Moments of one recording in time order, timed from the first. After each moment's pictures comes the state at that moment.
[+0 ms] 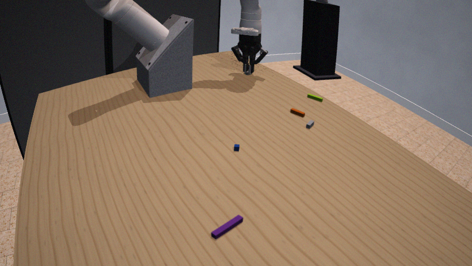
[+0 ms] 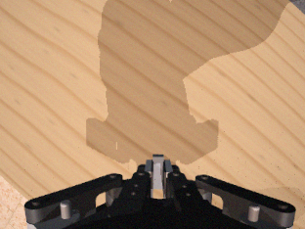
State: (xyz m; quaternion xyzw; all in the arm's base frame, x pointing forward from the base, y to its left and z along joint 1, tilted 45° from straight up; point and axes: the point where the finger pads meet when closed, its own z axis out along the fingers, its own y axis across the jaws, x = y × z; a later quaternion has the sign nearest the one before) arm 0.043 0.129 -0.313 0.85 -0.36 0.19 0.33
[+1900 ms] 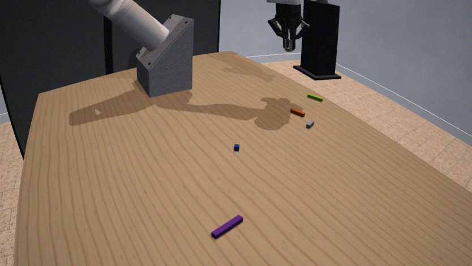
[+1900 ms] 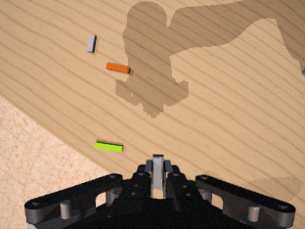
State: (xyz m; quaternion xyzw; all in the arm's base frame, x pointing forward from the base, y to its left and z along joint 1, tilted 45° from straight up) arm 0.220 0.262 -0.223 0.85 -0.39 0.20 0.29
